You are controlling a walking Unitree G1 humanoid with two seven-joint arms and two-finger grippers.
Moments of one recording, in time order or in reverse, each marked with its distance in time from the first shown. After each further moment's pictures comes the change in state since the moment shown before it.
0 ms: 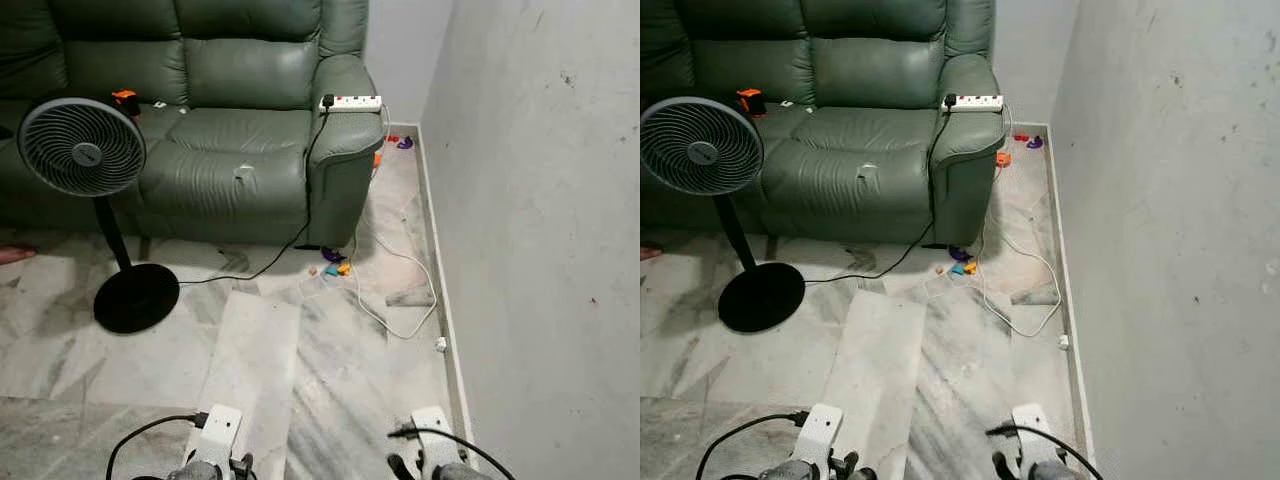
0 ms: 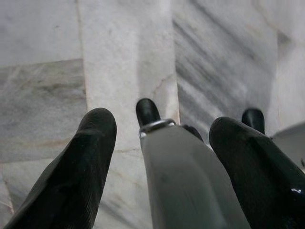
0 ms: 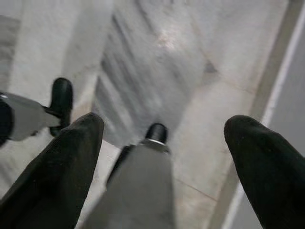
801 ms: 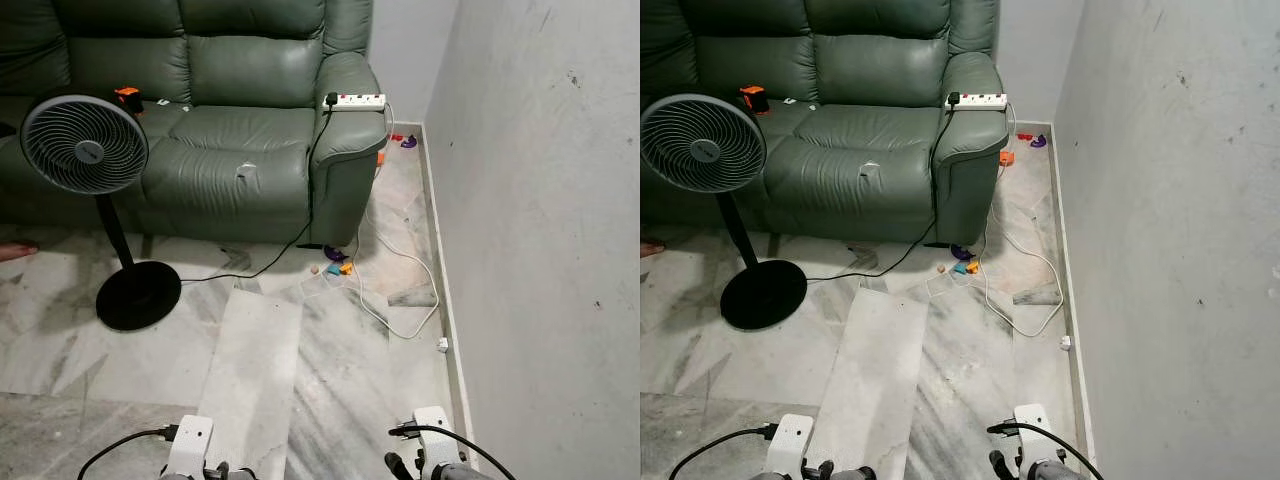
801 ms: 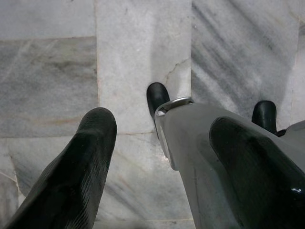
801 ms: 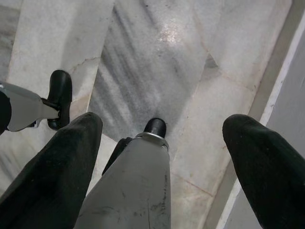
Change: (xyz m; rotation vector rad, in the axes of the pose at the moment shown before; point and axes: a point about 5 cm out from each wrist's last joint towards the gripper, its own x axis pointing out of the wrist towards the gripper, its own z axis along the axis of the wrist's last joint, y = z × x) left arm -0.007 0.022 -0.023 -0.038 0.044 0.032; right arm -0.002 -0.004 -0.005 -0.039 0.016 0.017
